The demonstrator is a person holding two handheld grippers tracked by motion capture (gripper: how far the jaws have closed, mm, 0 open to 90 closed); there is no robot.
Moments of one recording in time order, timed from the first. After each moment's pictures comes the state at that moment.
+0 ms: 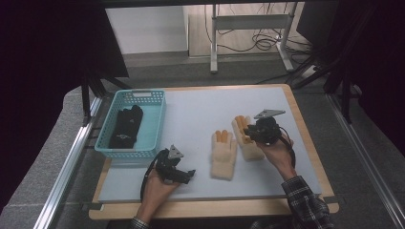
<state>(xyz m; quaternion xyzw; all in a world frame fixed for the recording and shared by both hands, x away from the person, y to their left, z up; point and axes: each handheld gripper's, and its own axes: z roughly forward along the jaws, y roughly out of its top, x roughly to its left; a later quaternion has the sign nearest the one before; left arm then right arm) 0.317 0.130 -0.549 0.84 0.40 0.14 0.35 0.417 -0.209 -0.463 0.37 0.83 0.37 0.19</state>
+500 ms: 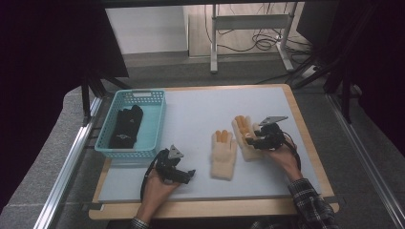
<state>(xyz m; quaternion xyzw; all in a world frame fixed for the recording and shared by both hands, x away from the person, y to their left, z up) 0.317 0.130 -0.549 0.84 0.40 0.14 0.35 0.430 -0.235 -0.504 0.34 0.86 0.36 0.14</state>
